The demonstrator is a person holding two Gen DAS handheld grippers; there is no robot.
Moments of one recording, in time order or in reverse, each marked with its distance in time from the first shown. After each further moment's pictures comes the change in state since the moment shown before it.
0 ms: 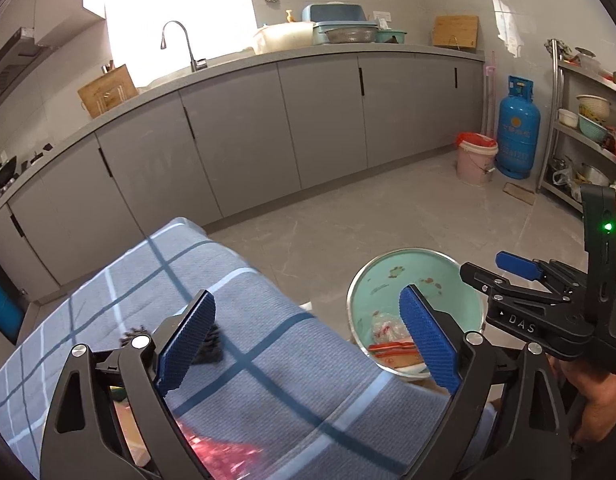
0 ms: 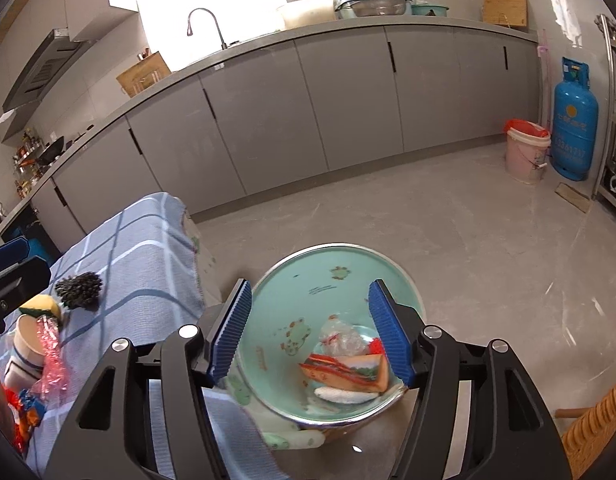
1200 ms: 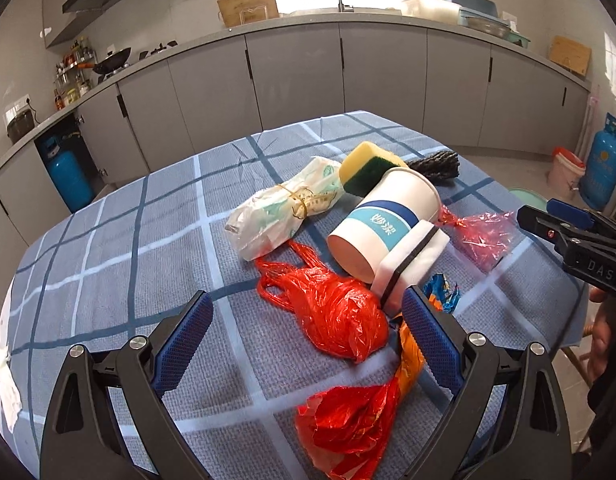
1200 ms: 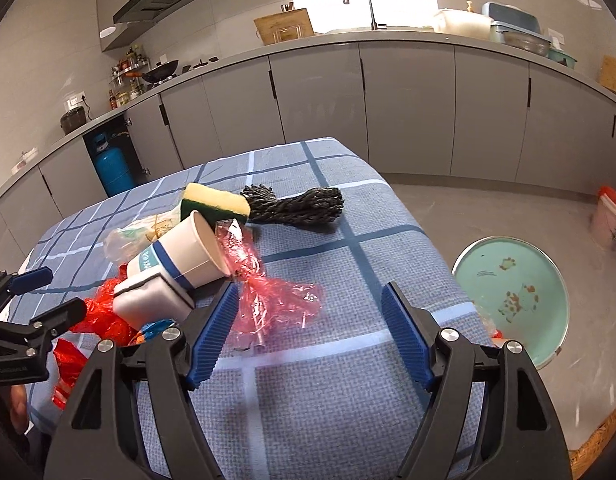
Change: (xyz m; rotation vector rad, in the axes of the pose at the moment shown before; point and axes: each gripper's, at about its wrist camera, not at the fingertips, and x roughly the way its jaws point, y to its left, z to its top) left arm -0.114 0.172 -0.169 -0.298 0.168 0.259; right arm -0.043 0.204 -0.072 -0.311 0.068 0.244
